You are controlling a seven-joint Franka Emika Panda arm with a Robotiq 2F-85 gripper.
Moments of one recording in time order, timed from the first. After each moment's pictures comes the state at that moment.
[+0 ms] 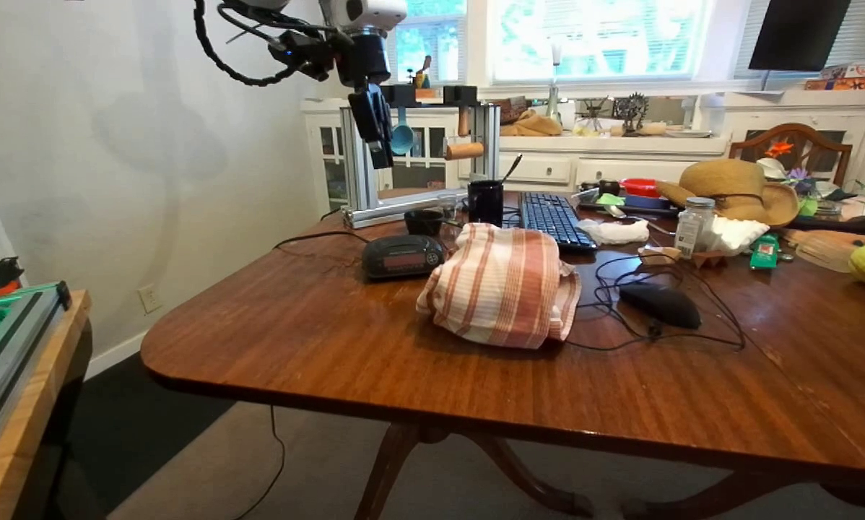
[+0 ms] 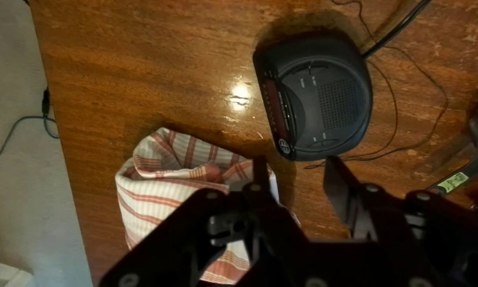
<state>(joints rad) -0.03 0.05 0.13 -2.28 -0.33 2.37 0.97</state>
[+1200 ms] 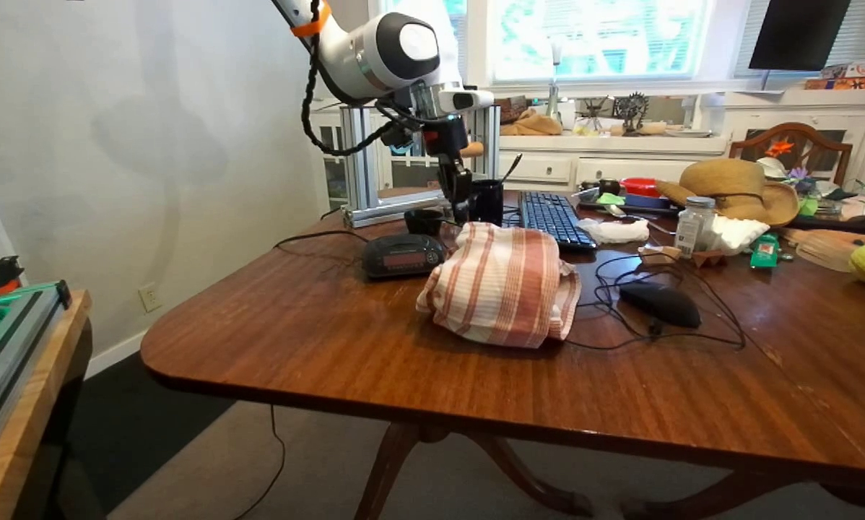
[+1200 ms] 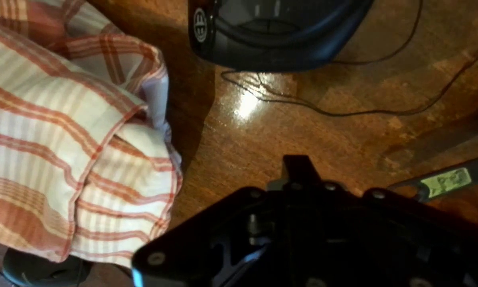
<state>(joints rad) 0.09 0.57 -0.04 -1.83 -0.28 2.51 0.55</state>
